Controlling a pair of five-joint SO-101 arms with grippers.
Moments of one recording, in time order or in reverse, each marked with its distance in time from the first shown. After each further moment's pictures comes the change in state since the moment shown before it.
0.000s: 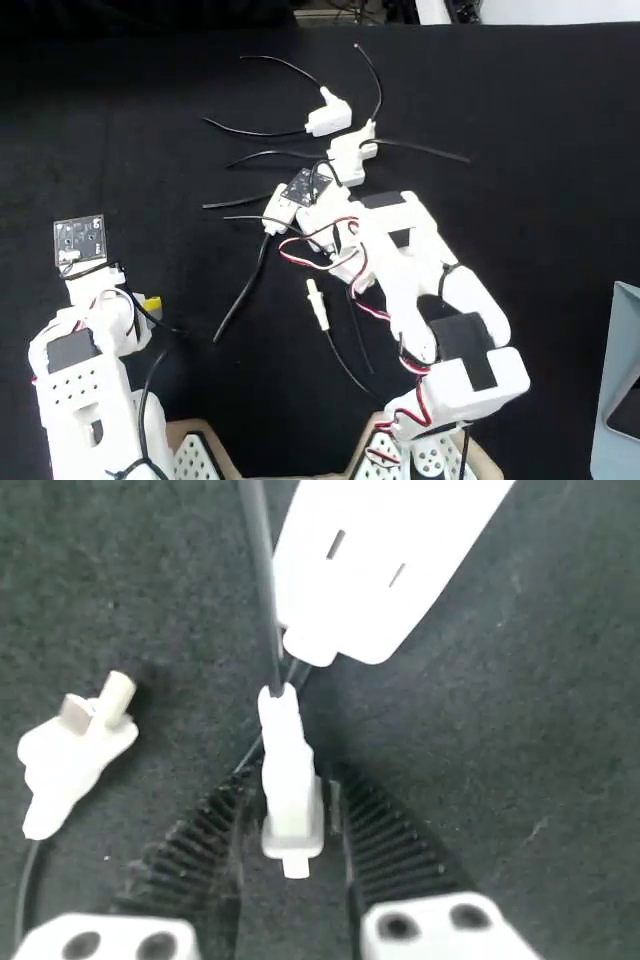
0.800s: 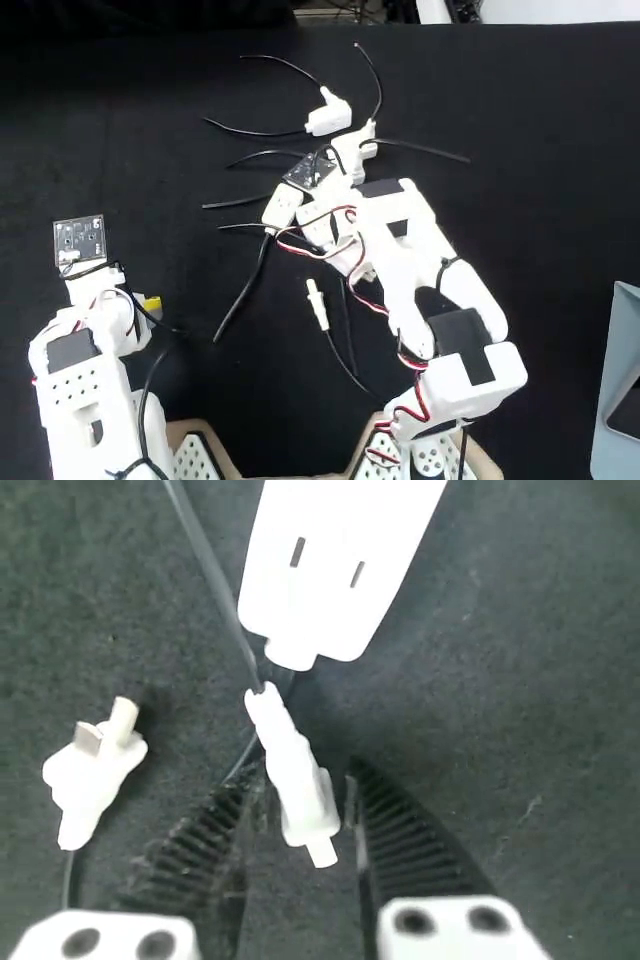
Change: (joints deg) left arm 0.0 0.0 0.0 0.0 0.0; right arm -0.2 0.9 -5.8 5.3 -7.6
